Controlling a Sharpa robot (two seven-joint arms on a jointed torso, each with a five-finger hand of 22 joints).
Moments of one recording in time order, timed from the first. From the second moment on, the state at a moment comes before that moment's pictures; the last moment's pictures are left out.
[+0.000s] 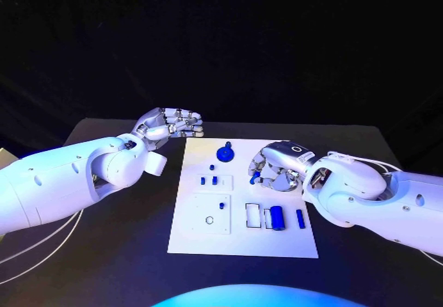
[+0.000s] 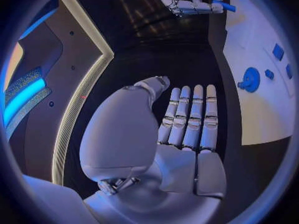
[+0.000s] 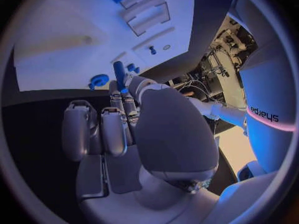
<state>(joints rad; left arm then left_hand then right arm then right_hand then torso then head) 1.18 -0.86 -0.02 1.43 -0.09 -0.10 0.37 1.44 -0.24 0.48 0.18 0.32 0.93 0.20 0.19 0.41 1.08 0.16 0.08 0.07 0.92 0.14 0.29 0.26 0.18 0.88 0.26 0.11 0.24 1.24 -0.90 -0.16 1.81 -1.62 -0.34 -0.20 1.52 -0.19 0.54 0.16 0.08 1.10 0.13 0.19 0.34 1.21 0.12 0.16 0.07 1.47 -0.02 1.40 1.14 0.07 1.47 0.08 1.31 1.31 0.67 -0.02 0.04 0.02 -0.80</state>
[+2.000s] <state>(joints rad) 1.18 -0.83 -0.02 1.42 -0.09 -0.10 0.38 1.44 -0.24 0.48 0.18 0.32 0.93 0.20 0.19 0.41 1.08 0.16 0.08 0.07 0.92 0.14 0.28 0.26 0.18 0.88 0.26 0.11 0.24 1.08 -0.64 -0.17 1.72 -1.69 -0.33 -0.17 1.51 -0.20 0.57 0.13 0.10 1.10 0.13 0.19 0.35 1.21 0.12 0.14 0.07 1.47 -0.02 1.40 1.14 0.07 1.47 0.08 1.31 1.31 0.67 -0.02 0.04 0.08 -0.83</state>
